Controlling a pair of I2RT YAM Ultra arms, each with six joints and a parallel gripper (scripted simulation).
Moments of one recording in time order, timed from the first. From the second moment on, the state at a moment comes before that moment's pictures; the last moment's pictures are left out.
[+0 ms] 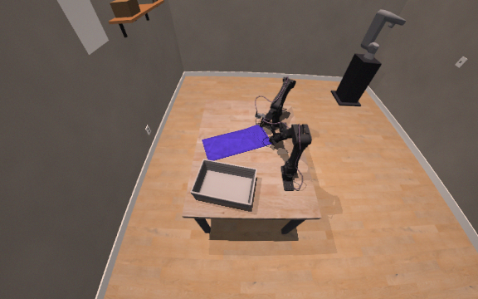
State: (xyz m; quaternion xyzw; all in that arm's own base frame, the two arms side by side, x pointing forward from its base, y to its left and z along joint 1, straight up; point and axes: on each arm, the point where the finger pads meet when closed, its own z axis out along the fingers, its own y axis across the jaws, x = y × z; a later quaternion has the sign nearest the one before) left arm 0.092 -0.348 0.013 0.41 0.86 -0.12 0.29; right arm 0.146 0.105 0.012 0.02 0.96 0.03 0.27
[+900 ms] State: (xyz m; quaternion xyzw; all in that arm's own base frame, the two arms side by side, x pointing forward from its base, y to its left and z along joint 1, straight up) left arm 0.110 -0.335 0.039 0.40 0.86 -0.16 0.28; right arm 0.159 0.121 0.032 0.03 0.97 0.05 0.25
